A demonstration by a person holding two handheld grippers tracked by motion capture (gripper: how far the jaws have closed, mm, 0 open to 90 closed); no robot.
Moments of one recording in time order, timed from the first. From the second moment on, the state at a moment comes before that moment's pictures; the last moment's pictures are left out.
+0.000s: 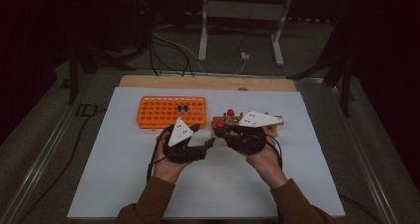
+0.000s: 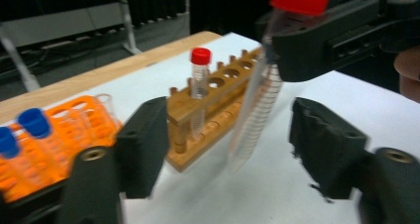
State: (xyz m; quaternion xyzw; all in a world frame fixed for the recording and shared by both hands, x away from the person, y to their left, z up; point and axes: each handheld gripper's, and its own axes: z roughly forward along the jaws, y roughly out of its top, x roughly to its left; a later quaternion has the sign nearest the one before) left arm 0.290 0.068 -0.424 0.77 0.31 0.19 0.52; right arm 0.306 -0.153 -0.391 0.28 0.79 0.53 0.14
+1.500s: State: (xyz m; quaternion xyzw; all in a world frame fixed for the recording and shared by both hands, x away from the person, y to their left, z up) left arm 0.323 0.128 -0.431 0.73 0.38 0.25 0.51; right arm 0.295 -0.222 -0.433 0.38 0.75 0.51 0.18
